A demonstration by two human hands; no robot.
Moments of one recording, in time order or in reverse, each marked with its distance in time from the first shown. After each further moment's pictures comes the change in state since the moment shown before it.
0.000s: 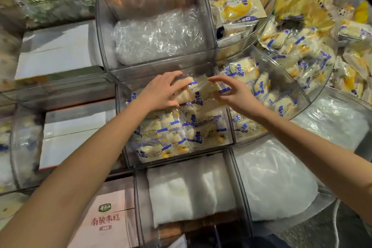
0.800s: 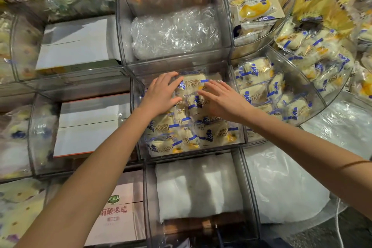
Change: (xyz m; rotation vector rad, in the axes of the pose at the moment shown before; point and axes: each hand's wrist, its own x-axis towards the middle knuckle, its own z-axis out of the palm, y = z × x) left_hand -0.043 0.000 0.013 -0.135 0.144 -0.277; right_hand 0.024 0.016 0.048 -1.066 -0.284 -0.351
